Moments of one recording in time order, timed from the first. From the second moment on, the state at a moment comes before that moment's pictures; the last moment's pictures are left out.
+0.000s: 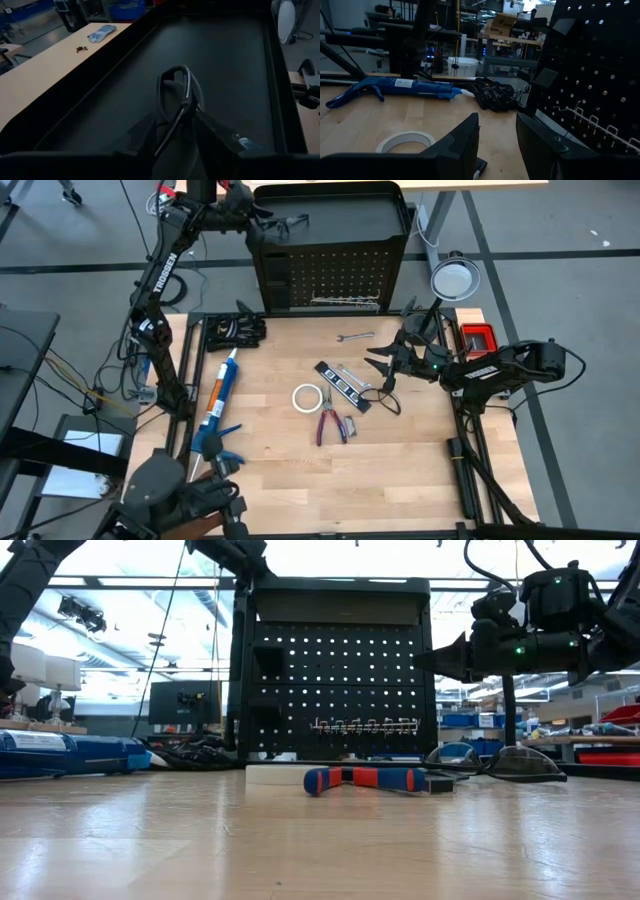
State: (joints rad) left arm 1.04 1.85 2.33 -0.88 0.51 0.39; right arm -0.38 1.32 0.14 1.23 -0.07 -0.13
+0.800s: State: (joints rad) left arm 1.02 1.85 2.33 -0.92 0.57 0.44; right arm -0.38 1.32 0.14 1.23 -0.07 -0.13
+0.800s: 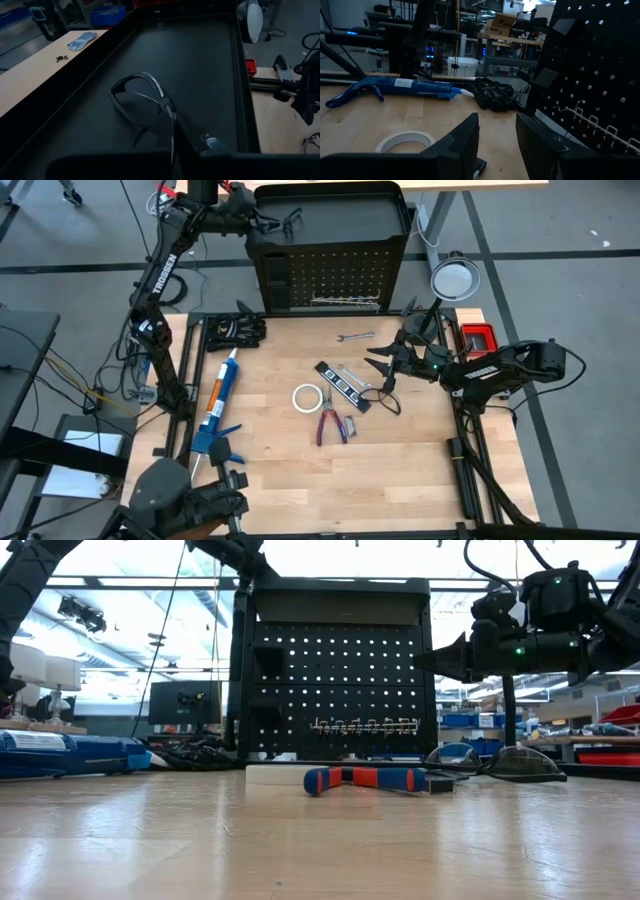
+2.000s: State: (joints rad) left arm 1.01 1.85 2.35 -0.78 0.56 0.25; right arm -0.38 1.32 0.14 1.22 -0.07 -0.13
